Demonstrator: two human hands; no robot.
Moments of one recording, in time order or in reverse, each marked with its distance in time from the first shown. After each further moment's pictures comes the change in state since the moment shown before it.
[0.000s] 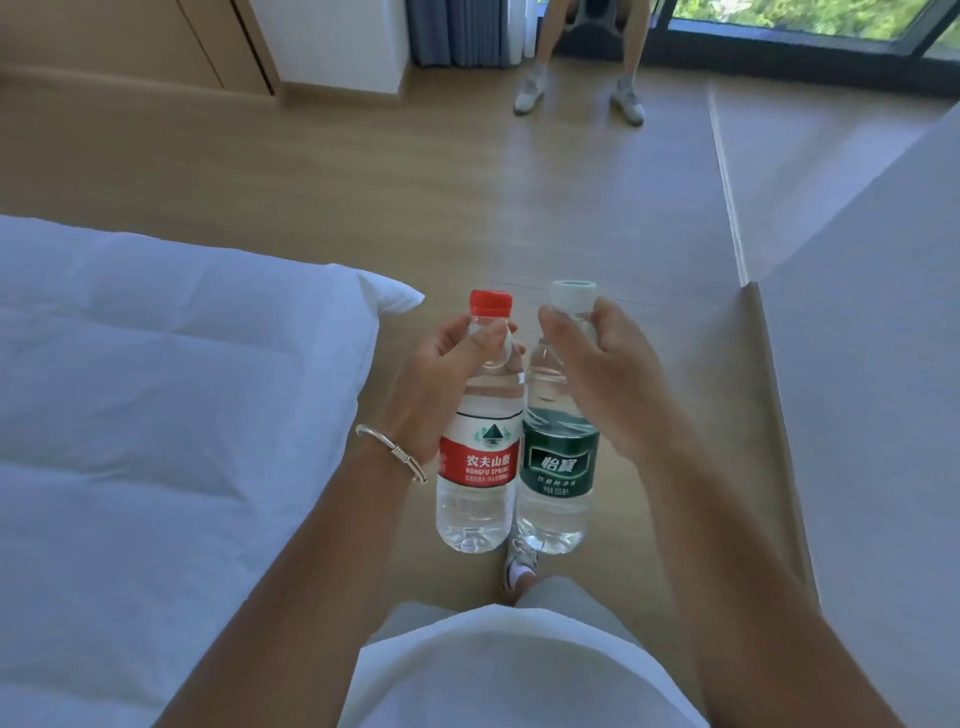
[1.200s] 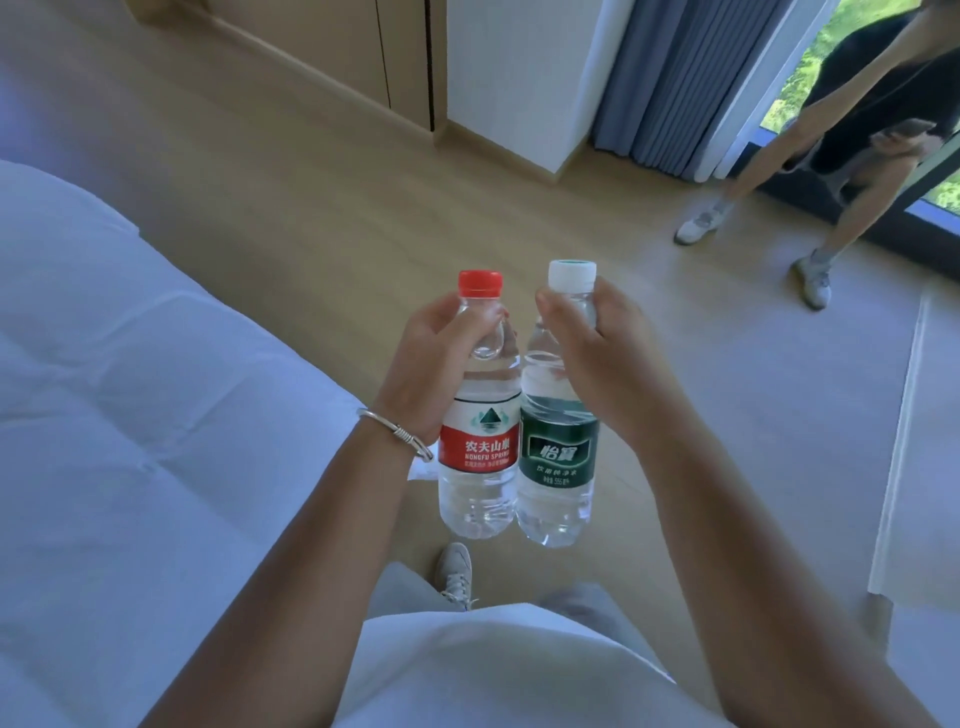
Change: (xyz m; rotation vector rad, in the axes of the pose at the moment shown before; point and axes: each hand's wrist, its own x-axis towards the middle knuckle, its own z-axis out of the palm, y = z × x) left_hand 0.475 0.187 -0.151 -0.113 0.470 0.162; right_hand 0.538 -0.218 0.140 -0.281 -0.358 -0.321
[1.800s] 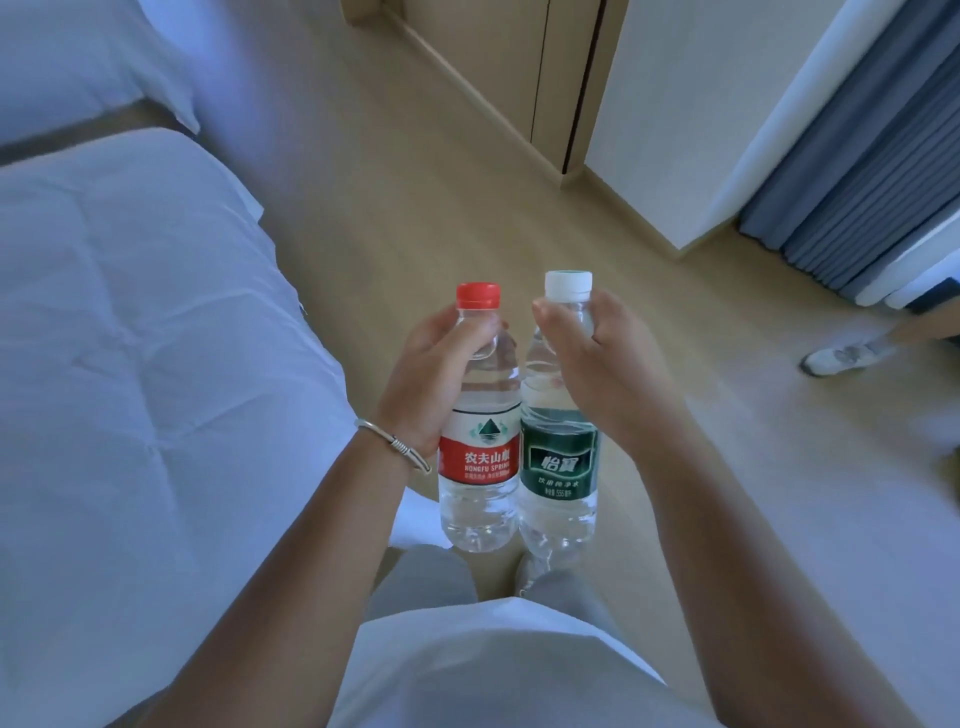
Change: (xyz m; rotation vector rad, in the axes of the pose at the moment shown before) left_hand 0.182 0.041 0.062 -0.080 0.374 0.033; right_hand 0.249 -0.008 -0.038 -0.031 -0.356 -0.188
